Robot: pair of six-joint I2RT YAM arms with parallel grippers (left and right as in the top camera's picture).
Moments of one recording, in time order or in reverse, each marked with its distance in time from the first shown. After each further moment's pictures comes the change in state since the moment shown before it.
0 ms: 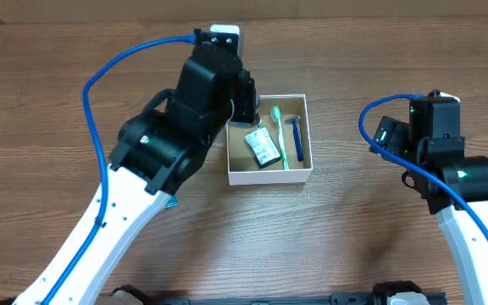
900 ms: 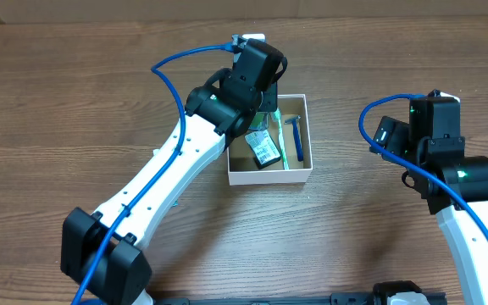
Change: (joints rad) left arm 0.000 0.331 0.000 0.113 -0.038 -0.086; right arm 0.000 0.000 0.000 0.000 0.000 0.000
